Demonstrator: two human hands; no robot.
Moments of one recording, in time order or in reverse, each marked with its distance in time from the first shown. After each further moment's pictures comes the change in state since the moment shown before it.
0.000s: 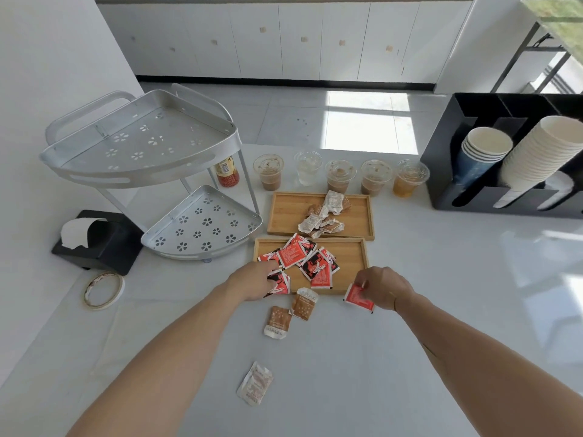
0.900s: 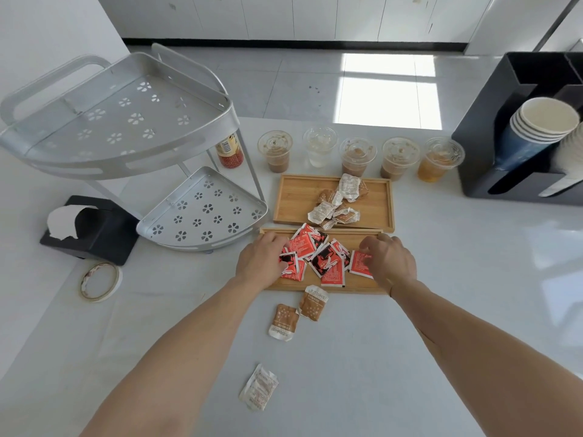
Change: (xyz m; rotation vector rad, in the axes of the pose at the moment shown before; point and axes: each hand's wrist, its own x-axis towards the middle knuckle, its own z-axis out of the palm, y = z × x) left_hand 0.045 -0.007 0.014 0.156 0.335 0.039; right_hand 0.059 -0.013 0.008 -0.012 0.341 -0.026
